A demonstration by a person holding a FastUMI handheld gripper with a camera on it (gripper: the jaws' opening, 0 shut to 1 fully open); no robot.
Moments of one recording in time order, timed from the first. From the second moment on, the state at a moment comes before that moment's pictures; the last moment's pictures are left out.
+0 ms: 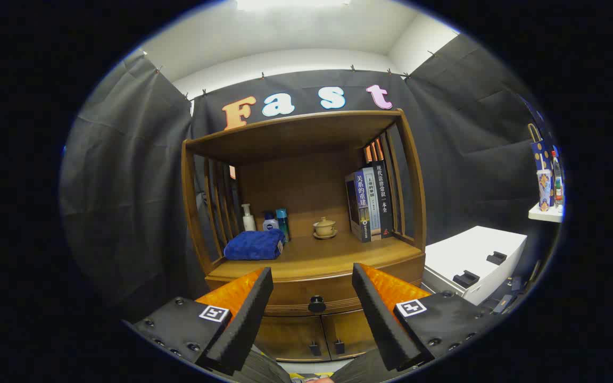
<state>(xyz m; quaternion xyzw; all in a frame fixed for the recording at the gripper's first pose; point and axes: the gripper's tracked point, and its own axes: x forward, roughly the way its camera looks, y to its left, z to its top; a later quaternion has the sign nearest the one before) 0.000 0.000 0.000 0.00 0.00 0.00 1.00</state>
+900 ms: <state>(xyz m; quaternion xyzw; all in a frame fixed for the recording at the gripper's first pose) -0.015 -0.019 0.012 0.00 -0.03 -0.03 1.00</state>
